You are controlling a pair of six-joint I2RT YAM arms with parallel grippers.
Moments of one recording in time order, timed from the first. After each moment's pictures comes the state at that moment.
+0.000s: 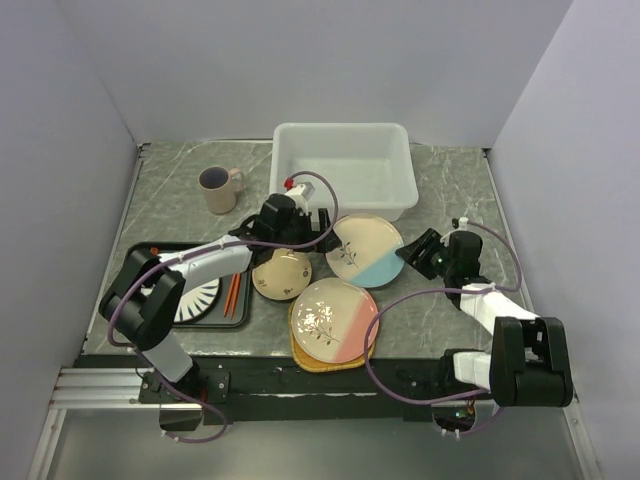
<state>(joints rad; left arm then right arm) -0.65 1.63 0.99 0.12 0.21 -0.58 -0.04 1.21 0.39 0.23 -0.38 0.70</state>
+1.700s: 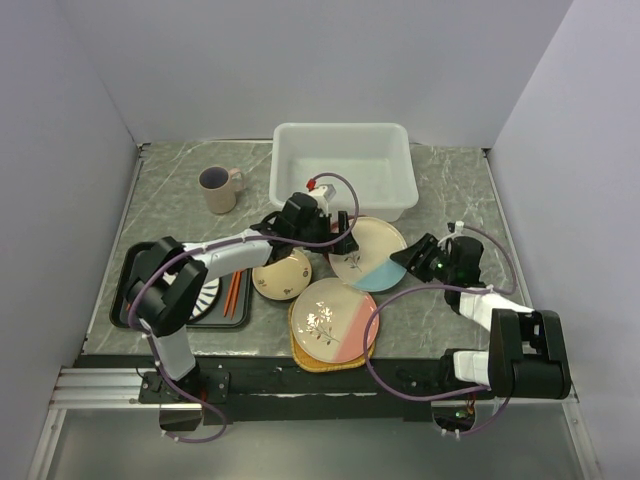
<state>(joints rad) -0.73 1.77 1.12 0.08 0.22 -0.59 -0.06 1.26 0.33 0.38 -0.55 0.73</state>
